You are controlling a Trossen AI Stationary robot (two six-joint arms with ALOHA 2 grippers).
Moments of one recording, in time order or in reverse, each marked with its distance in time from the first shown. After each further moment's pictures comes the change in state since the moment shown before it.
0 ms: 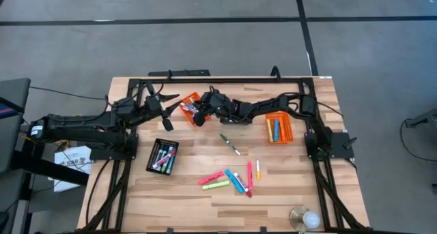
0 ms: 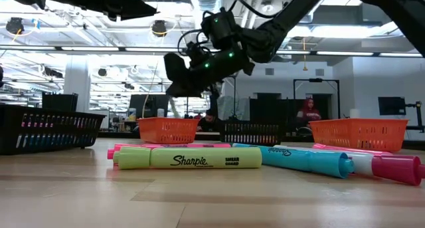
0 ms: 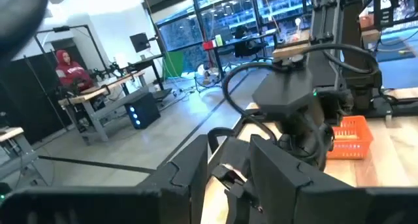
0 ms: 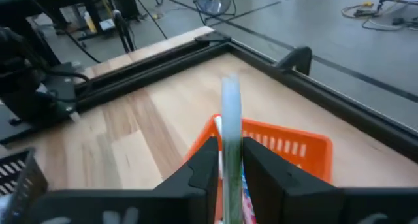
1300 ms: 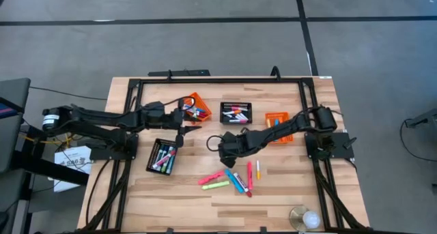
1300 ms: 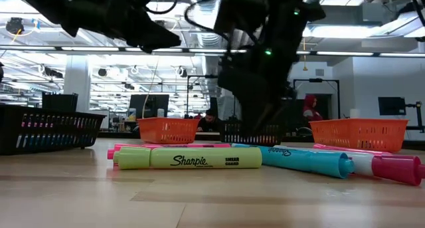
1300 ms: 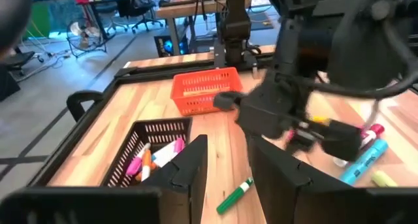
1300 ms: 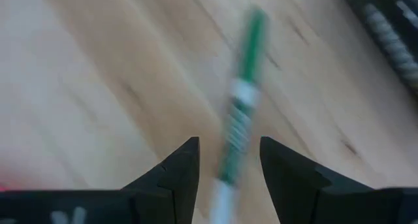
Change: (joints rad) left arm 0.002 0.381 0.001 0.129 0.441 -0.135; right arm 0.383 -0.169 -0.061 -1.075 0.107 0.498
